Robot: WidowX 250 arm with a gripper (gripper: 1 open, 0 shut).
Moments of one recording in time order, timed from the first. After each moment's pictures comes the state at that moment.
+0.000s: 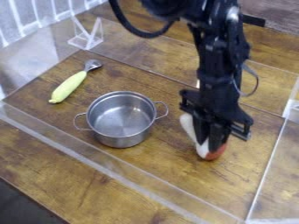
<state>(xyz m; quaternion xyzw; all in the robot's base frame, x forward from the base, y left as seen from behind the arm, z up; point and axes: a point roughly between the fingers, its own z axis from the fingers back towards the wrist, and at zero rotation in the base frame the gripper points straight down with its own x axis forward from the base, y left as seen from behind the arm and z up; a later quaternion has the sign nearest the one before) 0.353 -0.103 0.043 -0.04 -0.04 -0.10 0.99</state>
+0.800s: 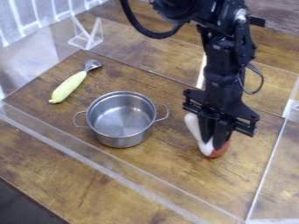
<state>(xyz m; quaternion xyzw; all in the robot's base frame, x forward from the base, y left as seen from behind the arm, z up) 0.367 -0.102 0.038 -0.04 -0.03 -0.06 1.00</state>
